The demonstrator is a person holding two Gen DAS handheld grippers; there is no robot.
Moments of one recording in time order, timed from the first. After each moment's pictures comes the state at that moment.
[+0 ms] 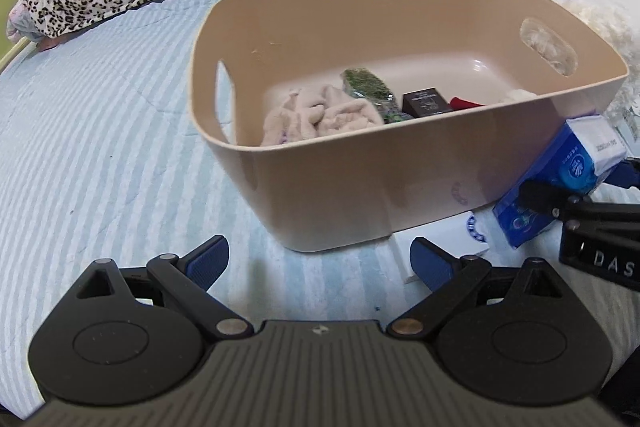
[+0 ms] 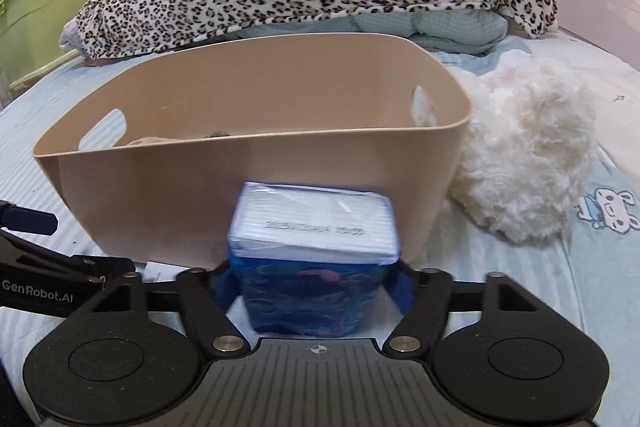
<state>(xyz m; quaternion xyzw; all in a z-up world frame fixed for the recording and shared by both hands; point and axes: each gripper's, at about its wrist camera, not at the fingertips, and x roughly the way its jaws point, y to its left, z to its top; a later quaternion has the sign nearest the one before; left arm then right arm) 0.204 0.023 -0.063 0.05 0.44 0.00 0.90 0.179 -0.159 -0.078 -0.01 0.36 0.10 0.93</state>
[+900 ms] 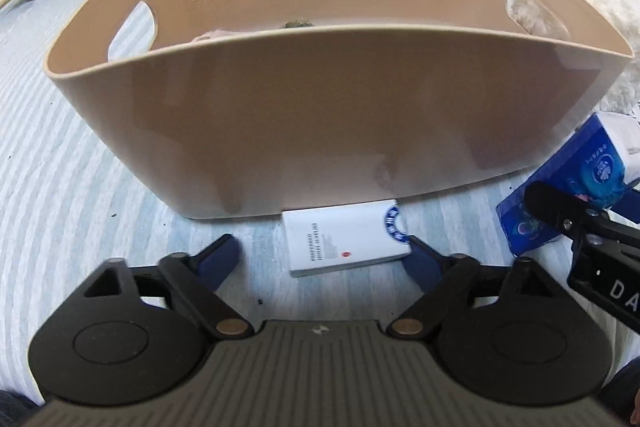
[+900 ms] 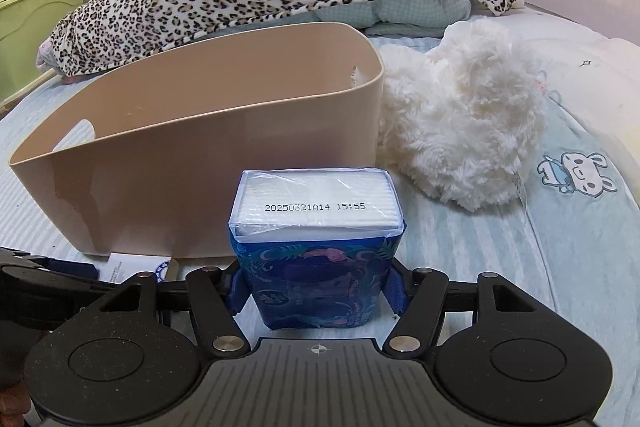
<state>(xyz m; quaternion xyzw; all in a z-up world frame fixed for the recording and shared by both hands) 0.216 -0.018 -0.097 -0.01 0.48 0.00 0.88 0.169 -0.195 -0.091 0.02 0.36 0.07 0.93</state>
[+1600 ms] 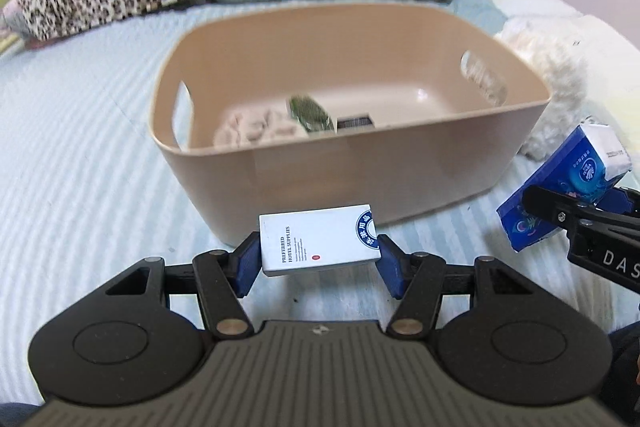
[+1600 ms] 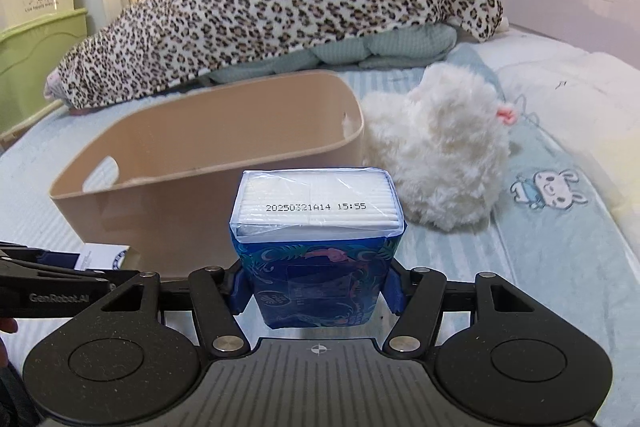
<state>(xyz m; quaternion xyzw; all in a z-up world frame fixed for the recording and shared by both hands) 0.165 0.004 -0.035 0.01 0.40 -0.03 0.91 0.134 -0.206 -0.050 0.04 0.32 0.07 0.94</state>
